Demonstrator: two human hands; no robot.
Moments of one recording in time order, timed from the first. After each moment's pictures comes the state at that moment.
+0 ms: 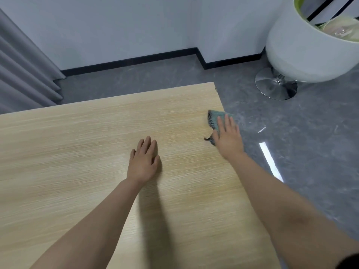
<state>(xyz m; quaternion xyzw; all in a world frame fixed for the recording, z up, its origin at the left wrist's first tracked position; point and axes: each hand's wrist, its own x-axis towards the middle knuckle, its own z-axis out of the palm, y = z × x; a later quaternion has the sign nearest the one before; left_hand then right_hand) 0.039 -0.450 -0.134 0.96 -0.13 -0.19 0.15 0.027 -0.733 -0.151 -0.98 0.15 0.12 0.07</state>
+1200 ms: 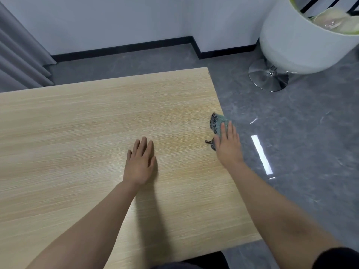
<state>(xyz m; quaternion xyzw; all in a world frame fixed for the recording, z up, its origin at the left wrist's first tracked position) -0.032 -0.436 -0.137 0.96 -0.14 -0.19 0.13 -0.064 -0.723 -0.155 -0.97 0.21 0.11 0.10</state>
